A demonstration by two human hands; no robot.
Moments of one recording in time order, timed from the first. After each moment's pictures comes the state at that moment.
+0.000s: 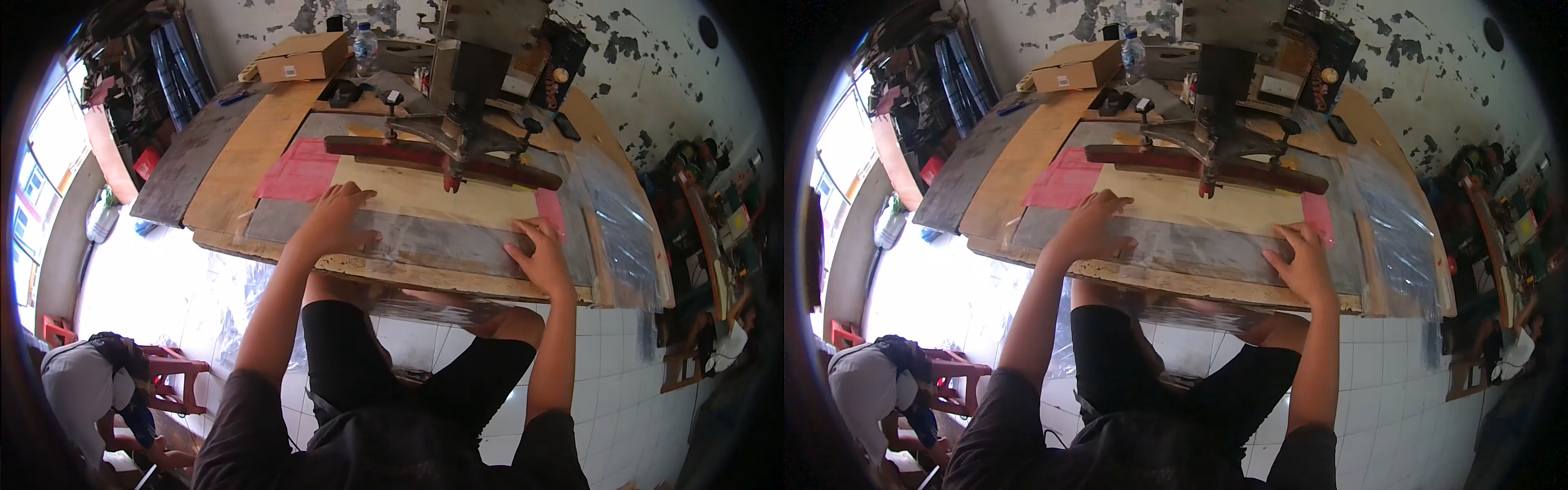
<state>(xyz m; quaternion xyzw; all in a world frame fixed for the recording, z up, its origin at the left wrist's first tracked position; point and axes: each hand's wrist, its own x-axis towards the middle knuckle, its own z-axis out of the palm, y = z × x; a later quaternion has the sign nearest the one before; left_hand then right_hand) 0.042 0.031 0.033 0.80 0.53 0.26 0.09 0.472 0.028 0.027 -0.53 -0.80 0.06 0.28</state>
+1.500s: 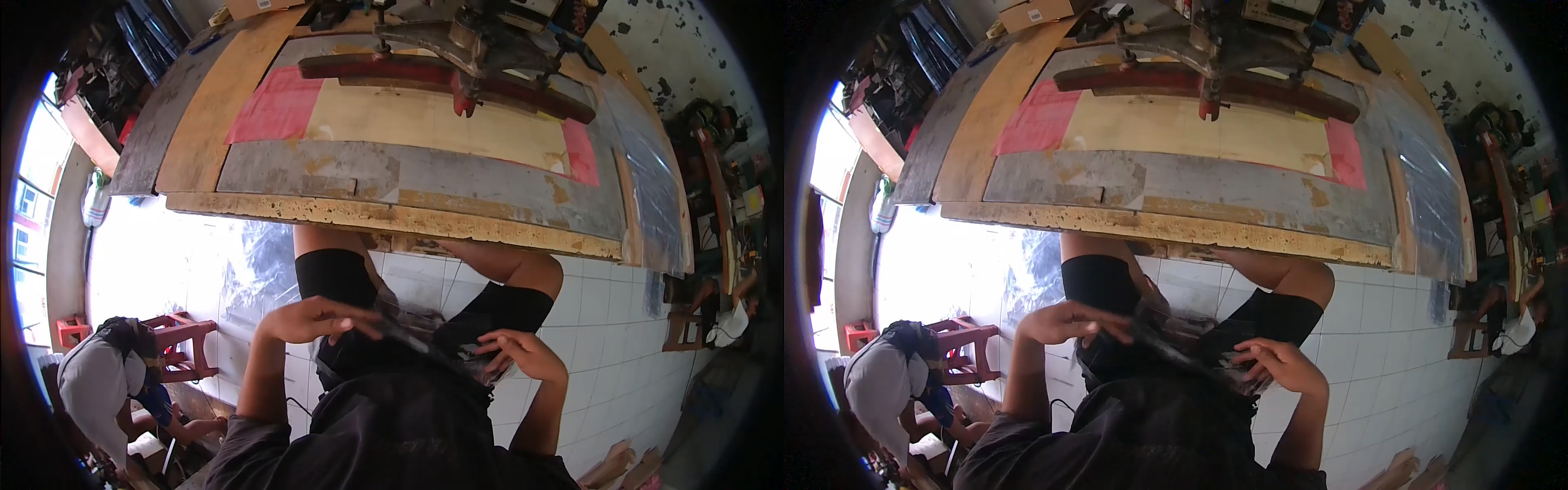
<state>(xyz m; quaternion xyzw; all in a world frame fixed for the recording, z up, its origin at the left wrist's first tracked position) 0.024 -0.140 -0.048 0.58 0.33 0.21 0.71 0.483 -0.175 -0.046 -0.49 -0.52 0.69 0.09</state>
